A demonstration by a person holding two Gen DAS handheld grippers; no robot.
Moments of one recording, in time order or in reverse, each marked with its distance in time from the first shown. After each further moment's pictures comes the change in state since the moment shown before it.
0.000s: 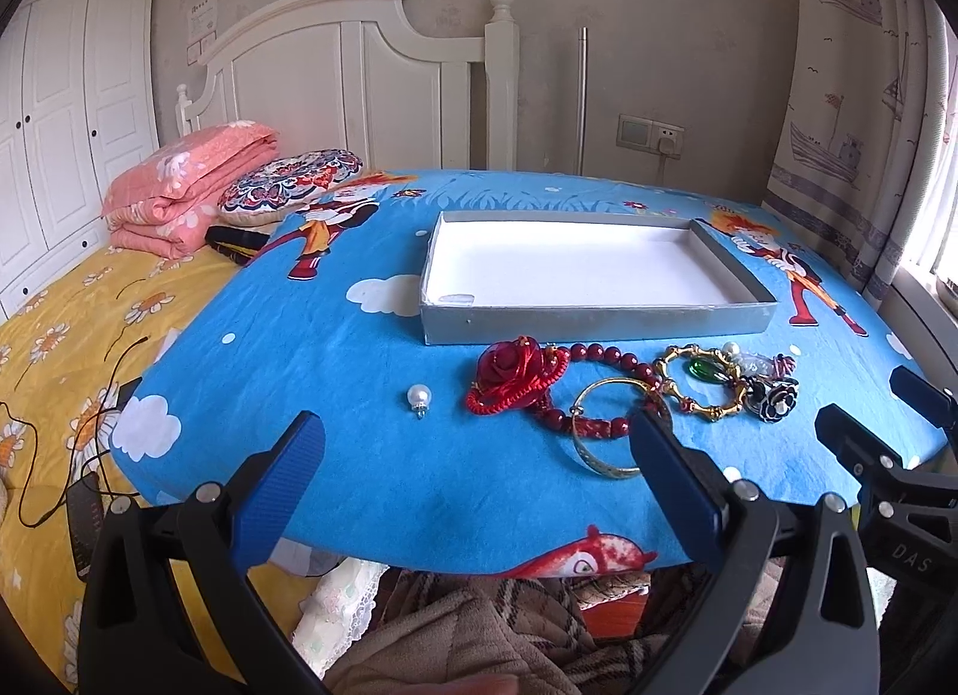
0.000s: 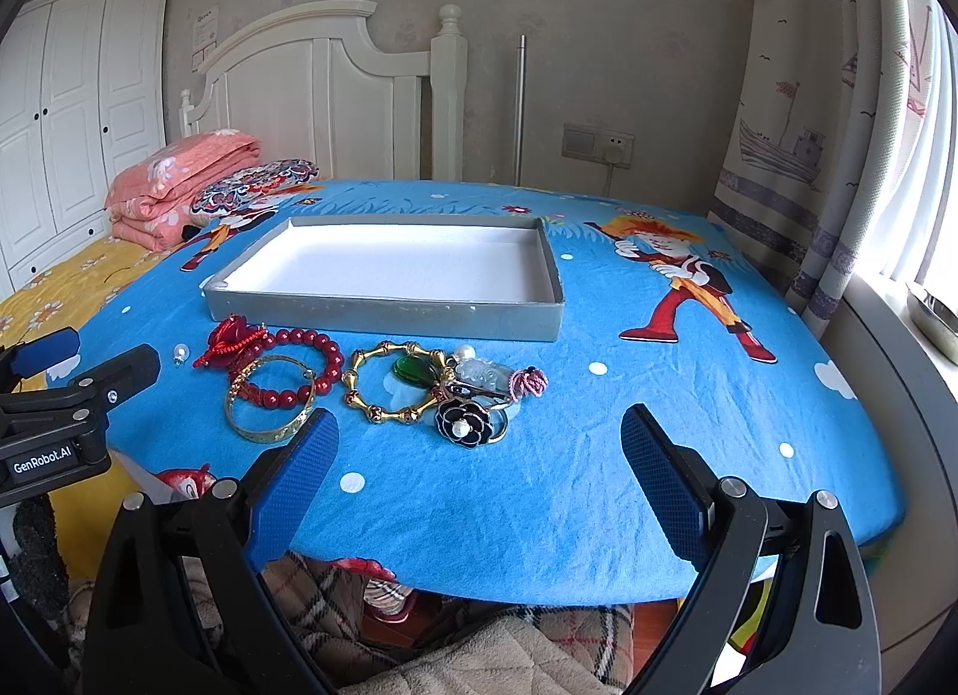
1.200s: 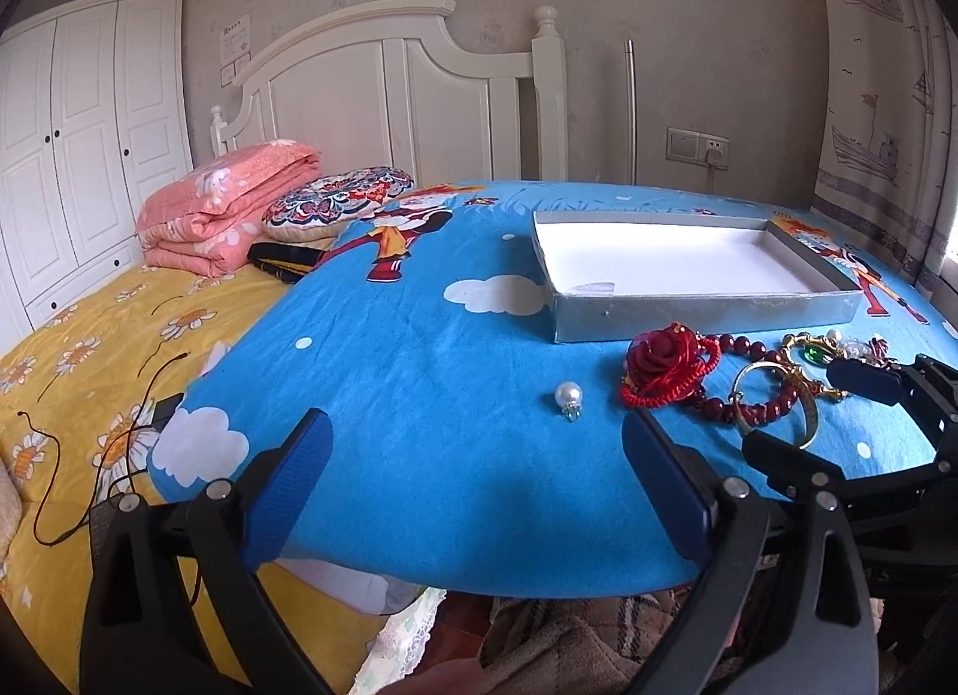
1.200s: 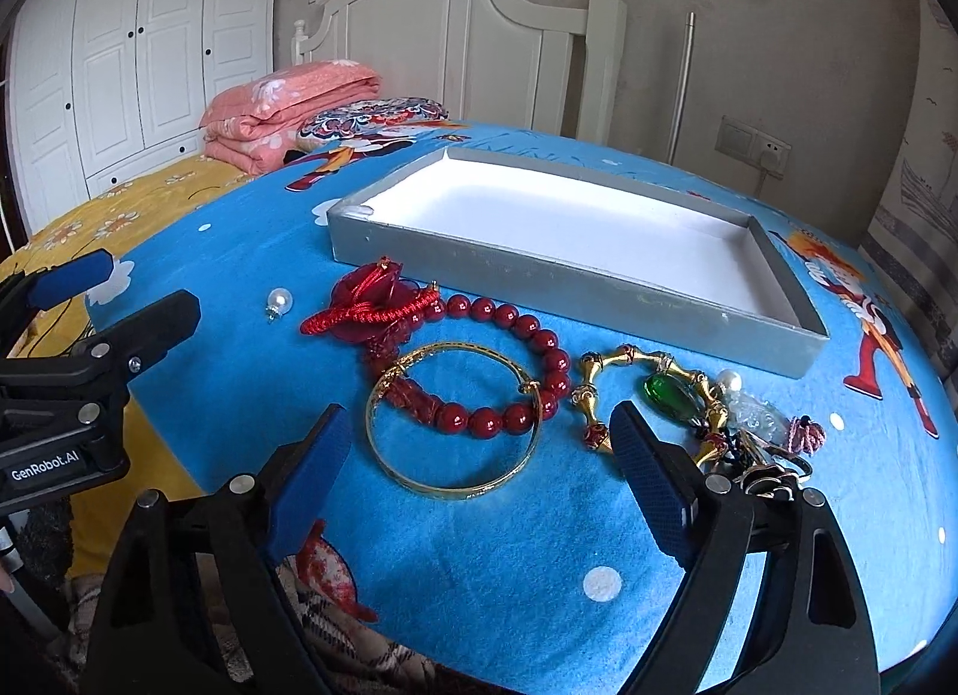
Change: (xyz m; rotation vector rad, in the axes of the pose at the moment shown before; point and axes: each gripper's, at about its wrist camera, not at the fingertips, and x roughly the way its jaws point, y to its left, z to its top) left arm 0.026 0.059 -0.017 0.028 -0.075 0.120; right arm 0.073 0.096 0.004 -0.186 0.101 0.222
